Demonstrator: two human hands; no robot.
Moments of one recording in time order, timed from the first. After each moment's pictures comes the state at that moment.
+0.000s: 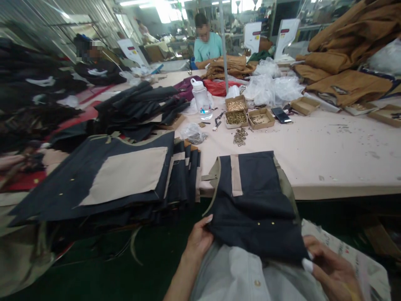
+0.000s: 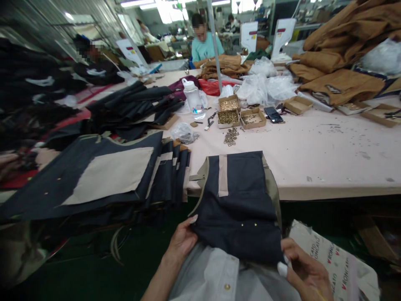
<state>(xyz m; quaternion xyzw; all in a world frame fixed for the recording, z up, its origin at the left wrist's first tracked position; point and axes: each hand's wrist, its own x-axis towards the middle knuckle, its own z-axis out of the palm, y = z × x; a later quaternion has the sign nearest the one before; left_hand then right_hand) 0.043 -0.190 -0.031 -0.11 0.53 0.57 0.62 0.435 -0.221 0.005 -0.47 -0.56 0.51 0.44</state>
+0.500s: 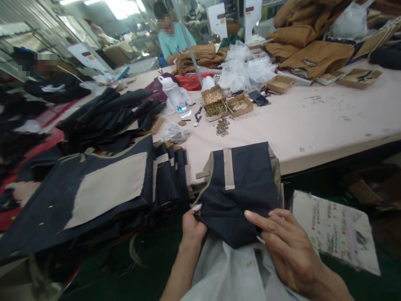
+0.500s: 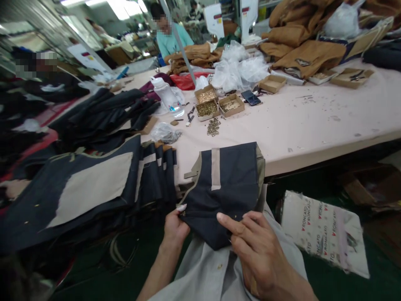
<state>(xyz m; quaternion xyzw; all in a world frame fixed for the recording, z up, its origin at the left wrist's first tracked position) 0.047 -0.156 -0.002 0.01 0.67 0.54 0.51 0.348 -0.219 0.111 -0.35 -0.82 0.20 0.40</state>
